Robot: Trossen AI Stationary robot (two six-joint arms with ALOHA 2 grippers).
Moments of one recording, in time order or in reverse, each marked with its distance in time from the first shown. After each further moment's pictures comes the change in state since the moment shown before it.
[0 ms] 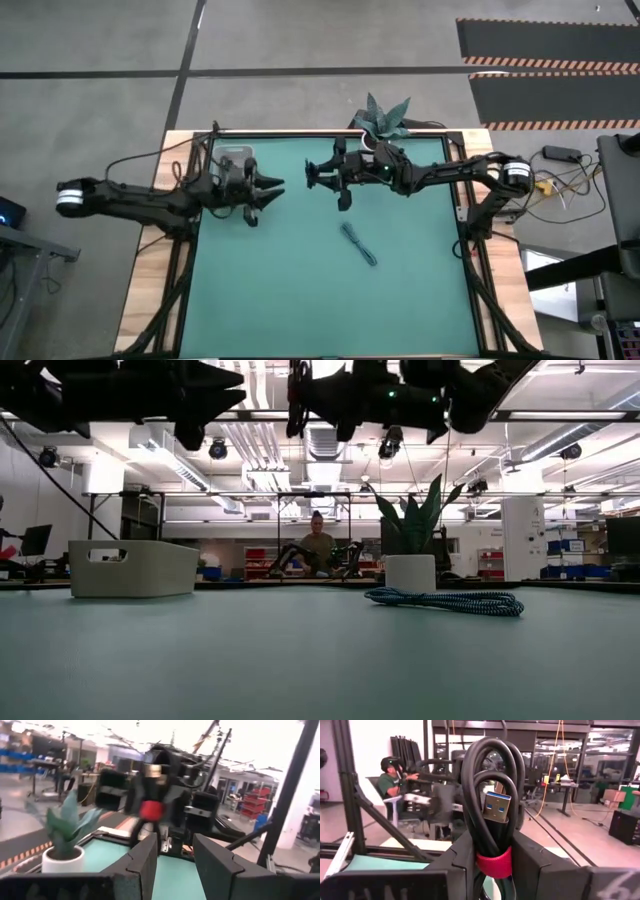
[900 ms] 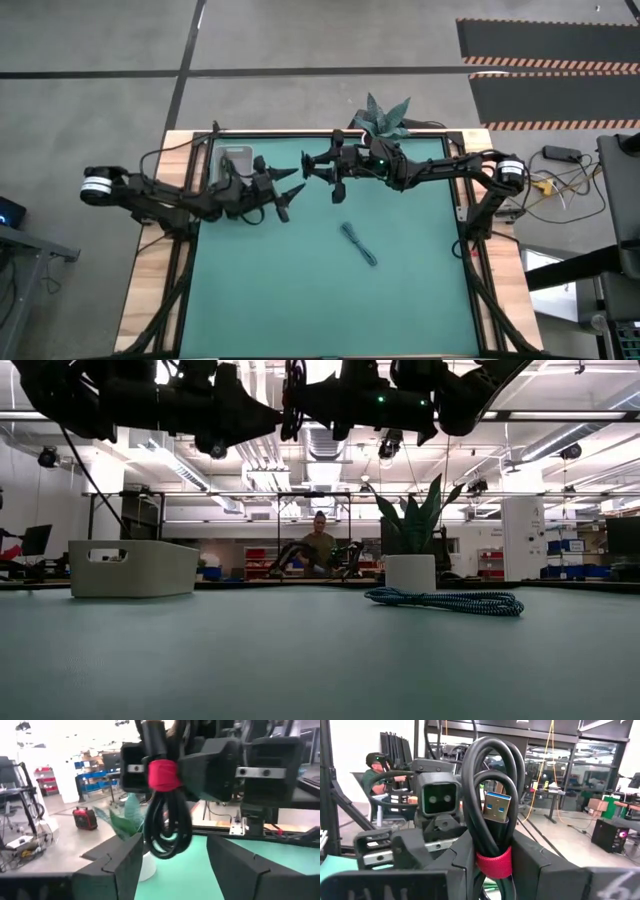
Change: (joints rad) left arm -0.091 0.339 0.112 0.156 -0.402 0.327; right arm -0.032 0.046 0.061 0.000 0.010 -0.064
